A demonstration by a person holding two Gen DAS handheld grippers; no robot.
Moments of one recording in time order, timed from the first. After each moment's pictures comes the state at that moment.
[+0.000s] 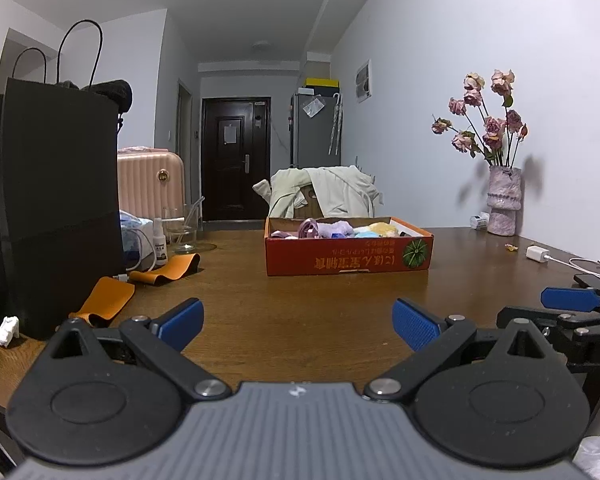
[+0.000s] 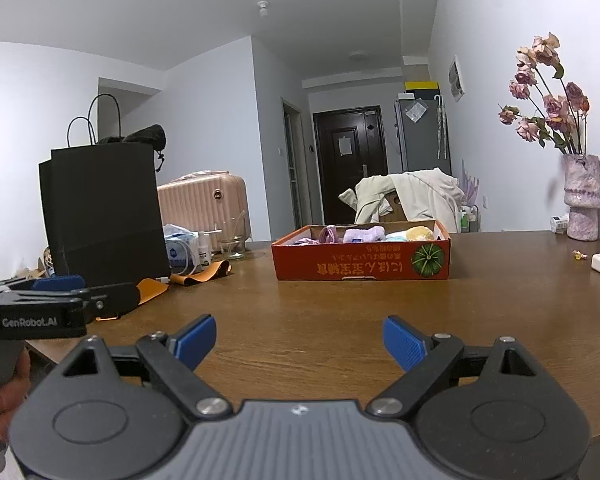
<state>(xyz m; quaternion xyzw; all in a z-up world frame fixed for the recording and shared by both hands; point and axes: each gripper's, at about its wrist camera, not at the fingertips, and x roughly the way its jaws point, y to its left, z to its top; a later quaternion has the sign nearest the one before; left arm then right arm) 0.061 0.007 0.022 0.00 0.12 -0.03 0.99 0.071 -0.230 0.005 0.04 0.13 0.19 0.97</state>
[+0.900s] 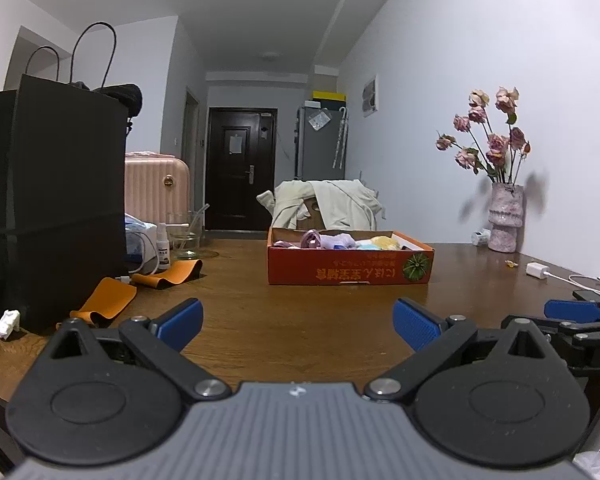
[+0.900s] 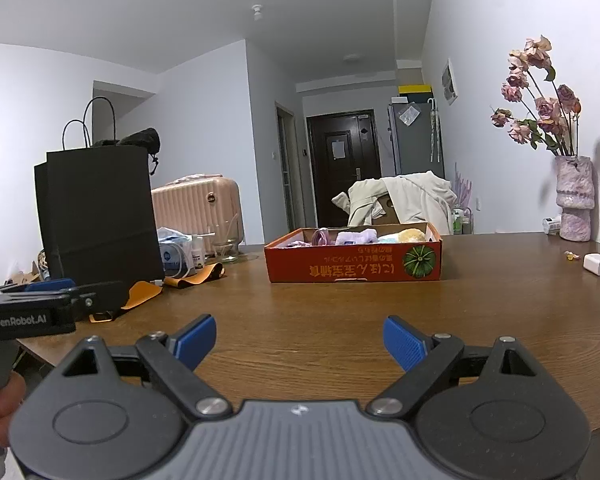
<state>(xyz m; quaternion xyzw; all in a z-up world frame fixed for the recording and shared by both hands) 0.055 0.010 0.021 -0.02 0.10 -0.03 0.99 0.063 -0.231 0.005 0.04 0.12 0.18 0.98</state>
